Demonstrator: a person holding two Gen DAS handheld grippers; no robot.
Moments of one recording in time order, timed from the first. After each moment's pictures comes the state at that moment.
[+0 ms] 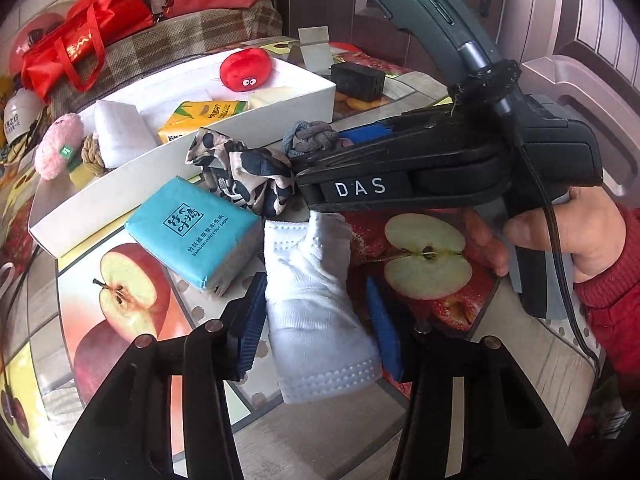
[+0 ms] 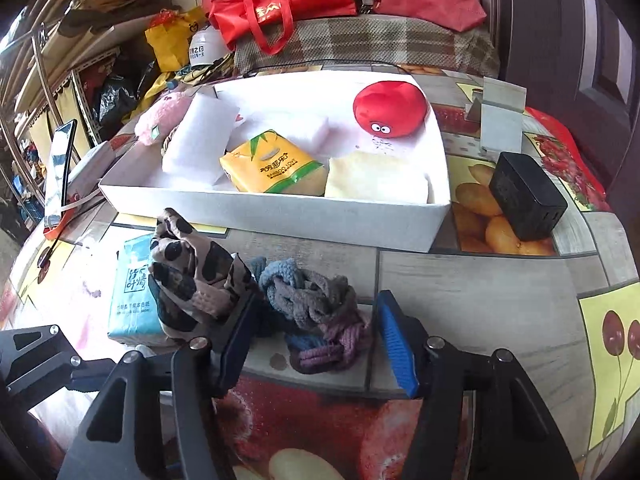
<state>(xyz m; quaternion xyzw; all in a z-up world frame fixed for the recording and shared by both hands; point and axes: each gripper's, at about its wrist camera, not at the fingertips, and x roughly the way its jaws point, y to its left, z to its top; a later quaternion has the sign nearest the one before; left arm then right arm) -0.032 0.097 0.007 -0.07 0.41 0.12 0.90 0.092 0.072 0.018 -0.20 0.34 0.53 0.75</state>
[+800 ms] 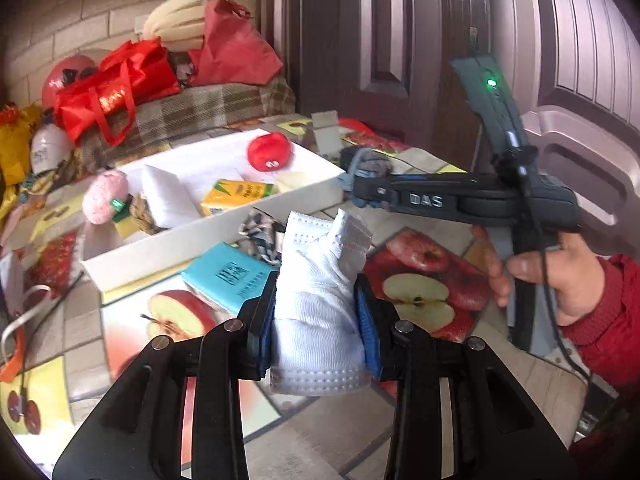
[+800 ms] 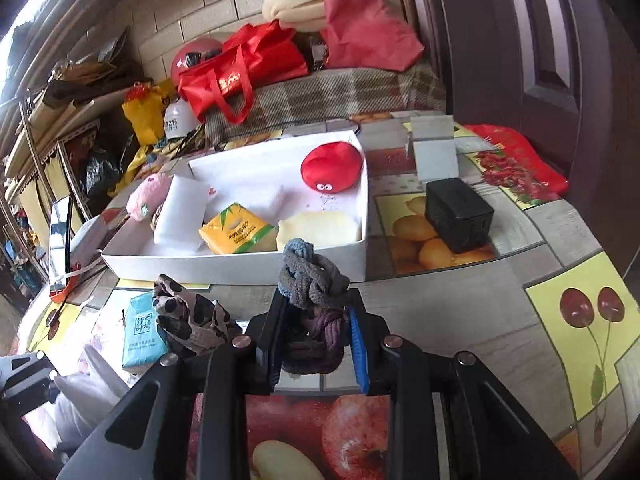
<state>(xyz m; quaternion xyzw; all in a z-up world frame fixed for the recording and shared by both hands) -0.077 0.087 0.042 -0.03 0.27 0.17 0.95 0.099 0.013 0.046 -0.08 0.27 0.49 0.82</state>
